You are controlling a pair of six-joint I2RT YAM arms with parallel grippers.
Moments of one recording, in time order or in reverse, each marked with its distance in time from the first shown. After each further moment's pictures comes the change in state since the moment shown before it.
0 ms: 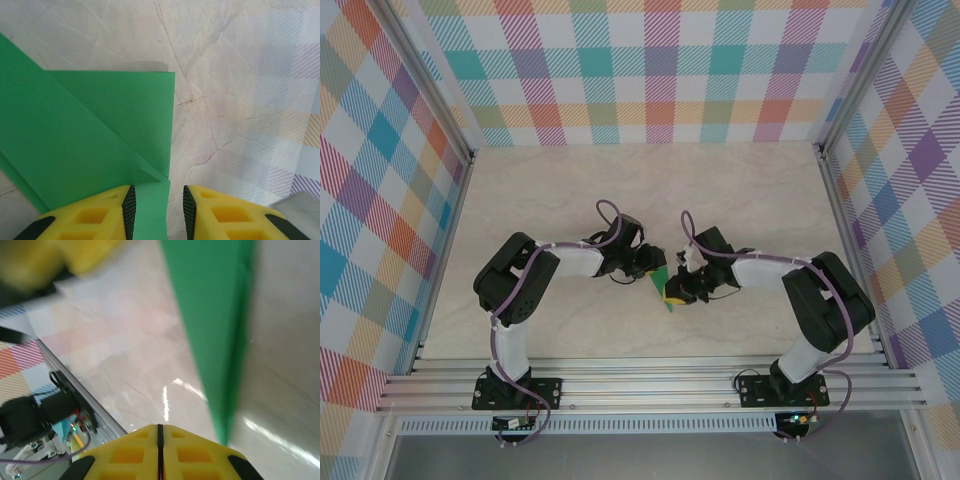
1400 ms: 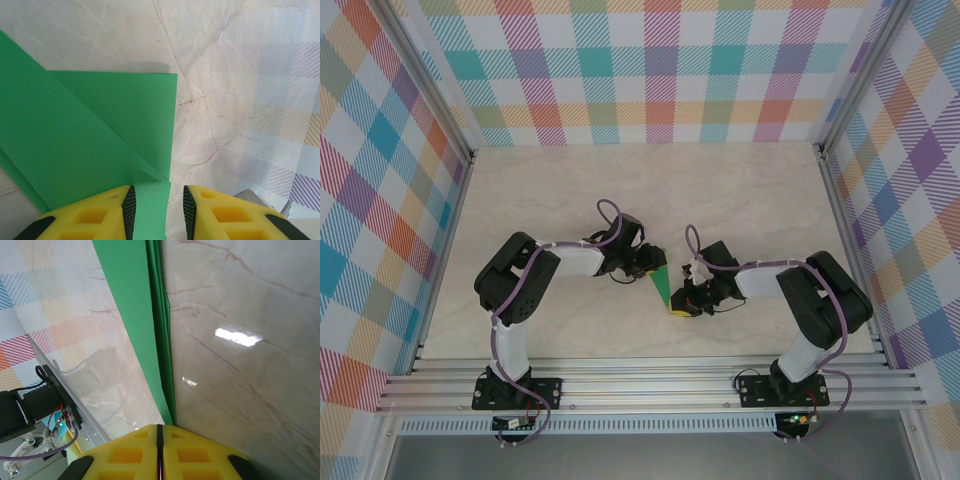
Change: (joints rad) left arm 0.000 0.006 0.013 -0.015 0.004 0.004; right arm -0.010 0.023 -0.175 0.128 -0.033 -0.022
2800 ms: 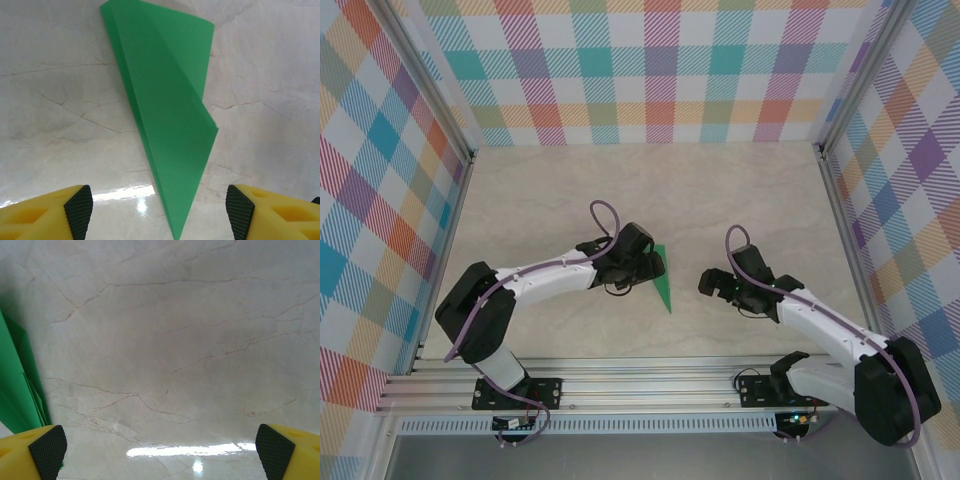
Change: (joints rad) left arm -0.187 -0.298 0.017 -0.470 -0.430 -0.068; right arm -0.035 -0.556 -0.079 -0.340 0.768 0.085
